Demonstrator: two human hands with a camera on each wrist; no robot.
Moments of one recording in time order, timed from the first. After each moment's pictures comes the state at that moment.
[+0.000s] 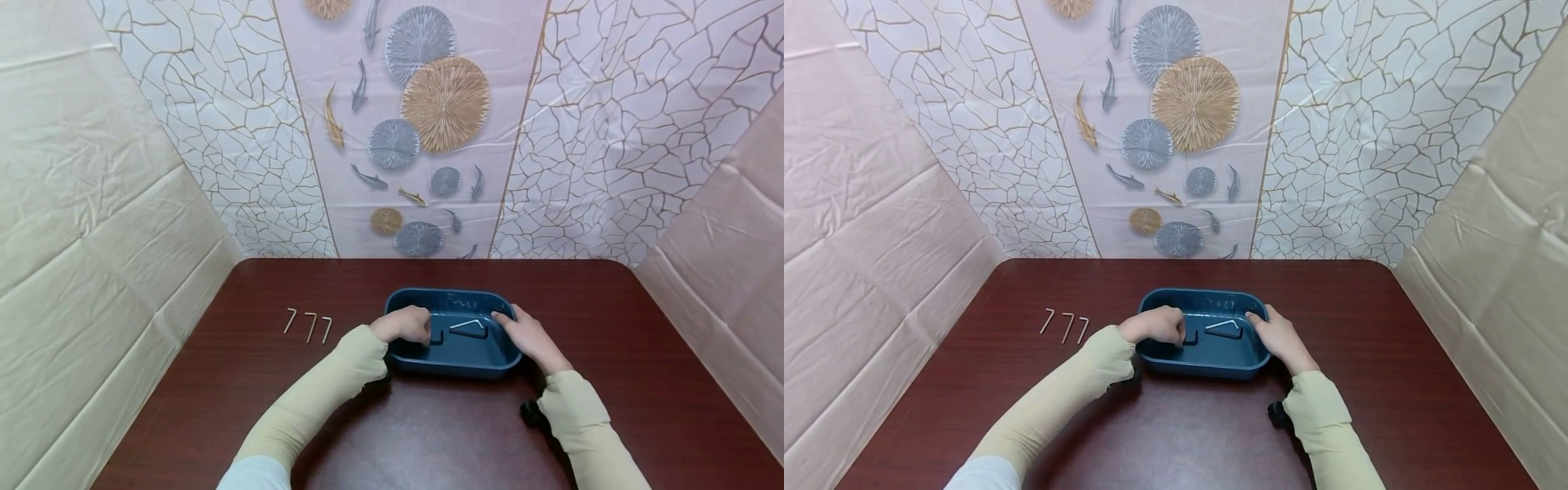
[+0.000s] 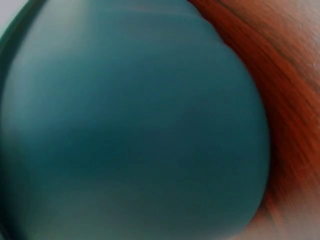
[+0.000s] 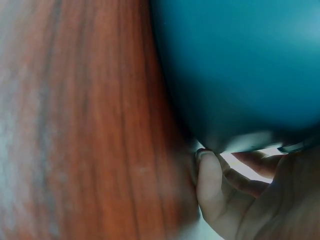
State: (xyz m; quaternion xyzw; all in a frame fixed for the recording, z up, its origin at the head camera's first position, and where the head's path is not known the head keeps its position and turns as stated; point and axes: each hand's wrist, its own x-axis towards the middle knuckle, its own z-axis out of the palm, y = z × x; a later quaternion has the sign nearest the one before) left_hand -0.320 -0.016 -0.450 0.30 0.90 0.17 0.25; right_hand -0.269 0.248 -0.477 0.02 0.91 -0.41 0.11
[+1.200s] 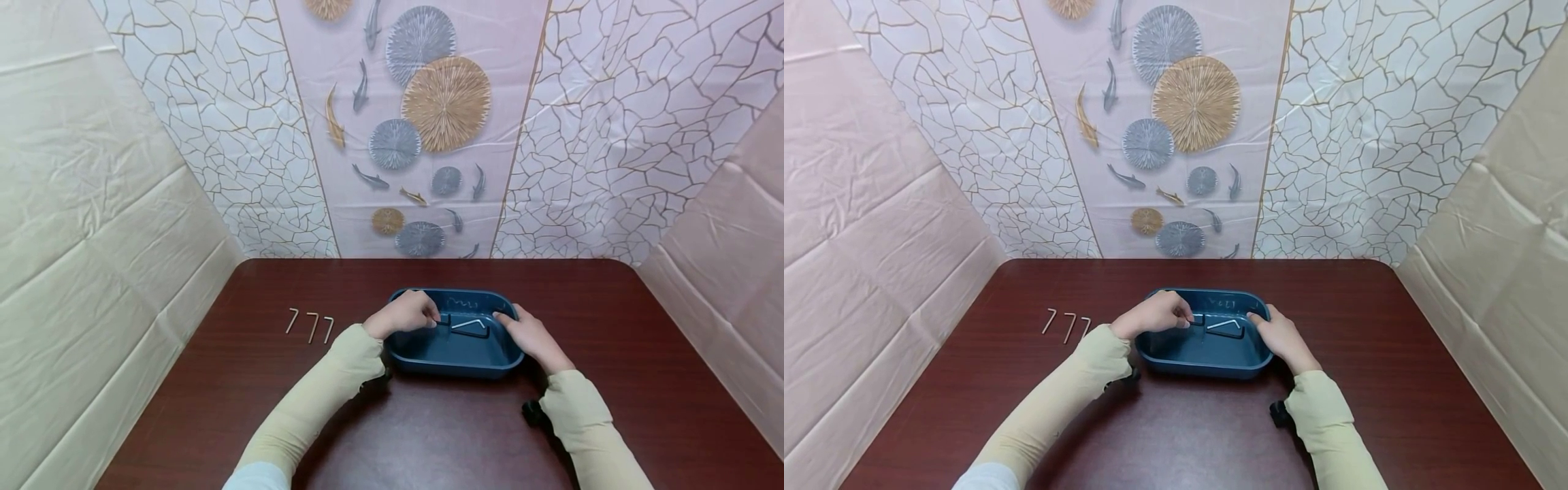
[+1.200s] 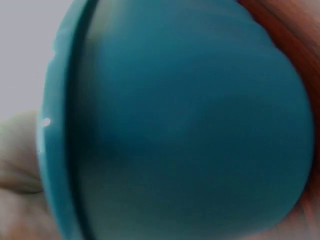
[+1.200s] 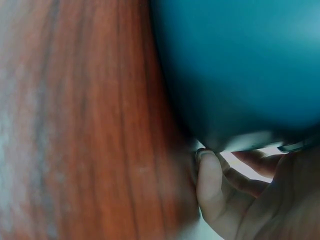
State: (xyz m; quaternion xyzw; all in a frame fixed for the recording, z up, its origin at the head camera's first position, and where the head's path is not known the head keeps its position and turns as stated) left_hand -0.321 -0.024 -0.431 0.32 0.90 0.24 0.15; right_hand -0.269 0.248 -0.477 0.02 0.90 -0.41 0.11
